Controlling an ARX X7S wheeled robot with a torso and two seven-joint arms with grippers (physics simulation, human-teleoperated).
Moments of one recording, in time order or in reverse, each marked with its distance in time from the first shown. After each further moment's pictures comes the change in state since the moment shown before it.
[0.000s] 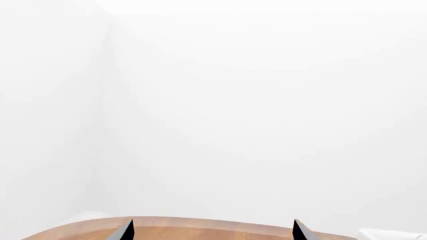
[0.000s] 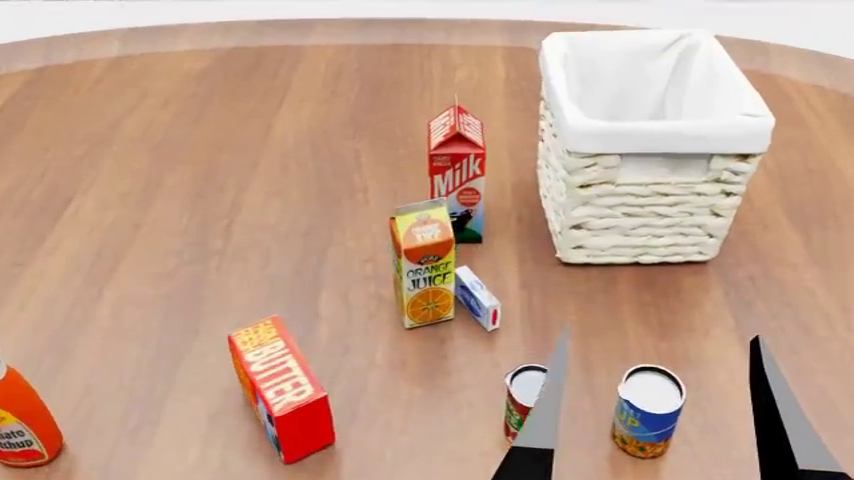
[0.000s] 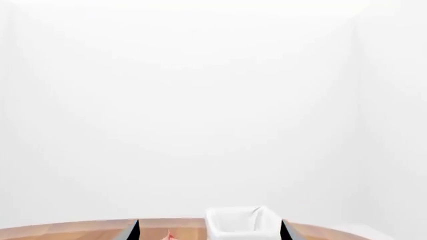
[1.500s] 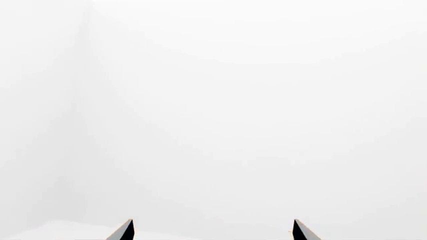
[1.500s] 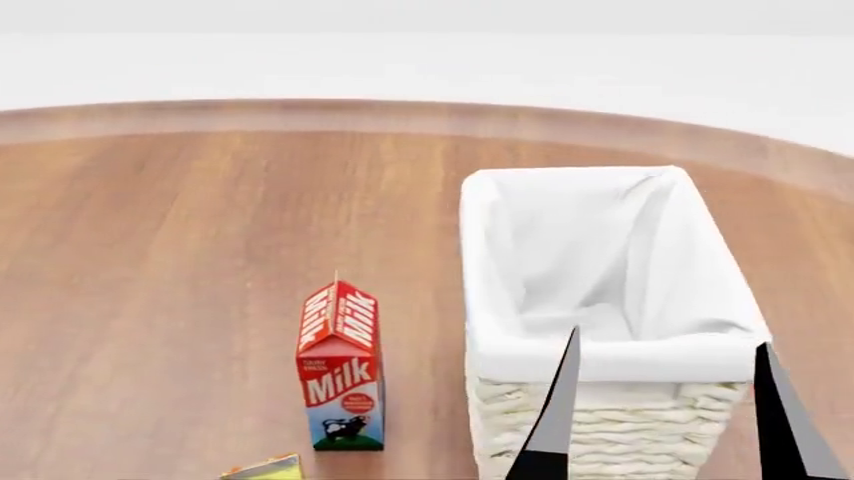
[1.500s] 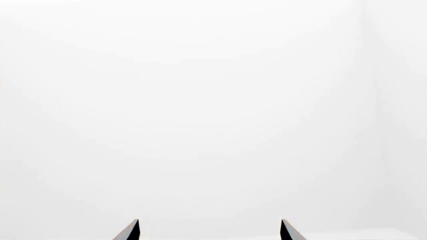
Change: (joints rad) left arm 0.015 -0.167 0.078 -0.010 -0.108 0.112 -0.176; right arm -0.021 0.042 0.014 0.036 0.105 -0.090 0.047
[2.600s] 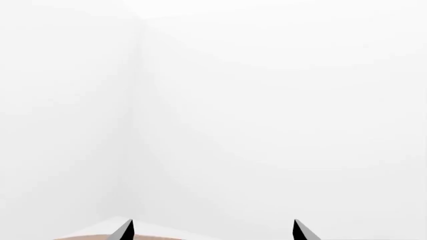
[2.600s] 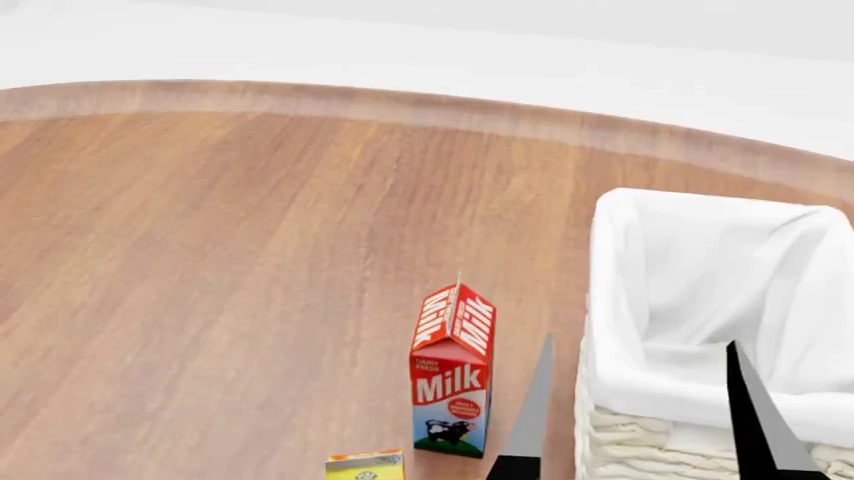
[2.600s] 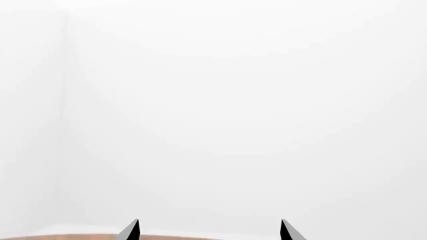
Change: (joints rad) left arm 0.014 -0.061 0.034 -0.011 -0.017 0.064 -0.056; right arm 0.019 0.064 -0.068 0.008 -0.009 0.018 0.050
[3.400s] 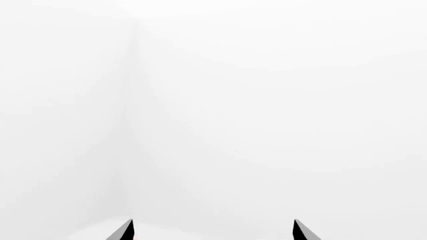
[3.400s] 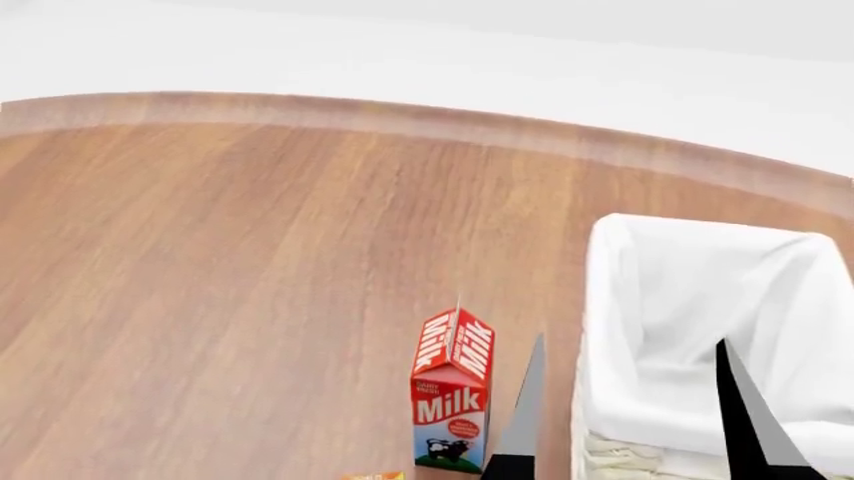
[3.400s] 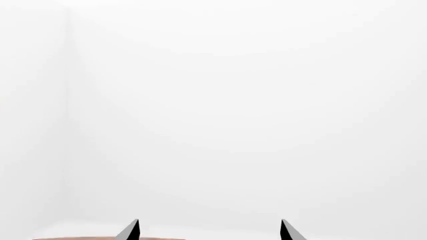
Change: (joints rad) left arm 0.007 -0.047 0.022 -0.001 -0.016 0.030 -0.028; right arm 0.011 0.026 -0.015 0.009 0.038 -0.005 0.023
